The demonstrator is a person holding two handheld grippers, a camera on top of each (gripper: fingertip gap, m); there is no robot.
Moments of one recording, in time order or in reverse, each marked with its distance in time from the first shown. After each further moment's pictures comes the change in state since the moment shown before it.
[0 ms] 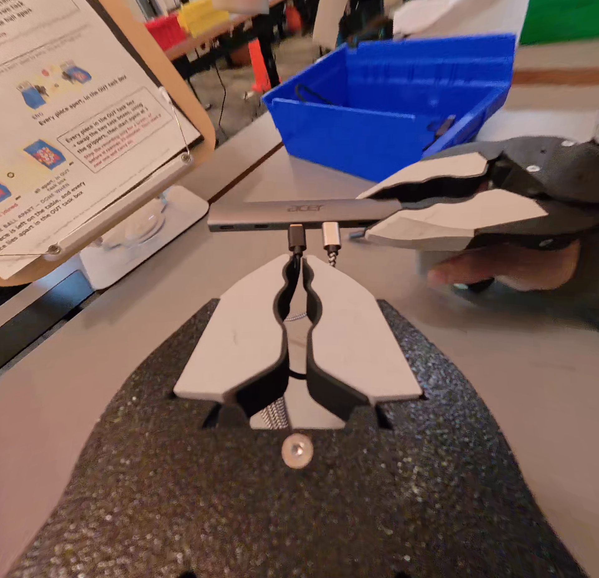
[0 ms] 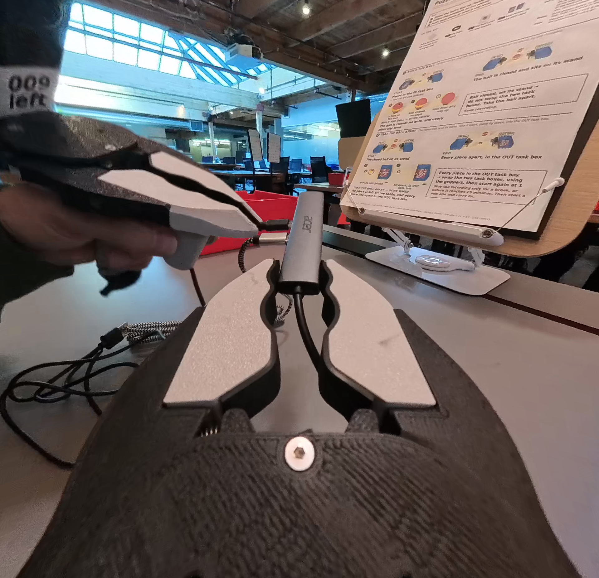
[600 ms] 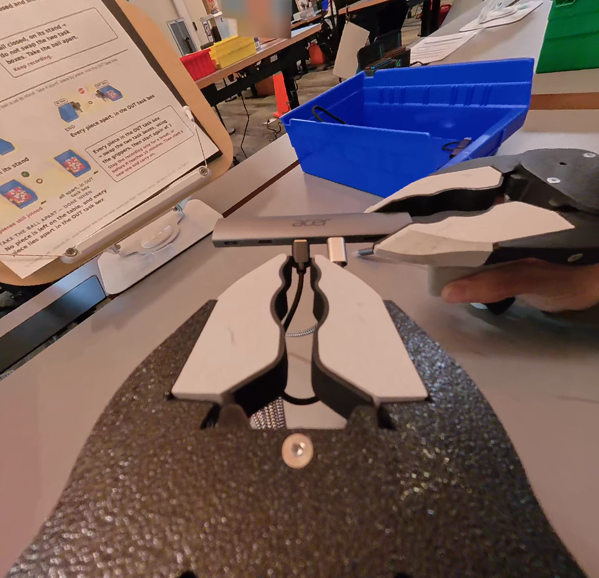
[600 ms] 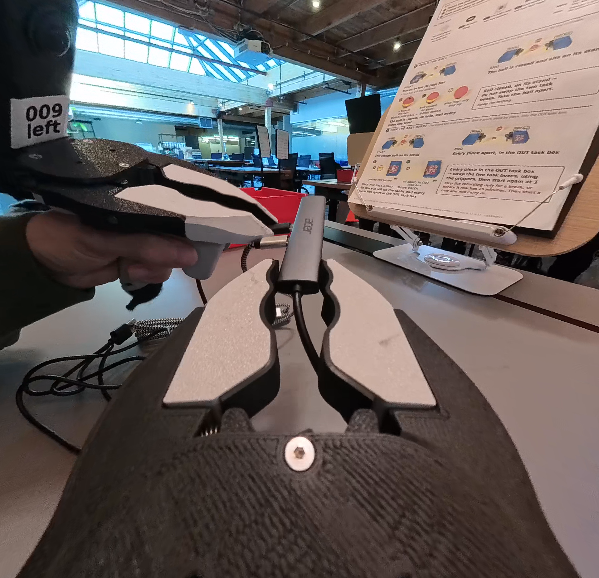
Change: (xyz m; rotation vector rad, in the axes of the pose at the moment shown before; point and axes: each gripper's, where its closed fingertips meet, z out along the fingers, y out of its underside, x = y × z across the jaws) left arm -0.002 -0.001 0.007 0.080 -0.065 -0.014; right arm -0.003 0.002 0.001 -0.013 -0.031 0.007
